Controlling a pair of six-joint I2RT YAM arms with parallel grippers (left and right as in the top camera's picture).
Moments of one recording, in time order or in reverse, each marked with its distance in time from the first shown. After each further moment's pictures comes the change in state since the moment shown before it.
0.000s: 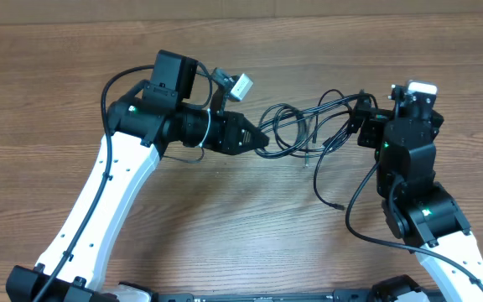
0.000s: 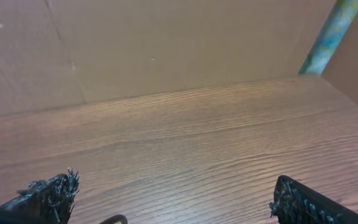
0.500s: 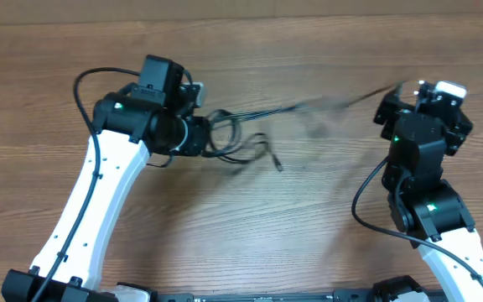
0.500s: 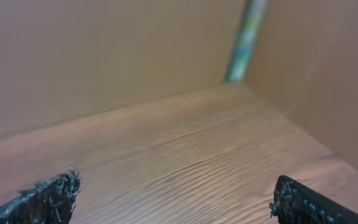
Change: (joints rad) left arm 0.051 -0.003 0.013 -0.198 -0.710 -0.027; right arm -0.056 0.012 0.000 0.031 0.228 -0.002
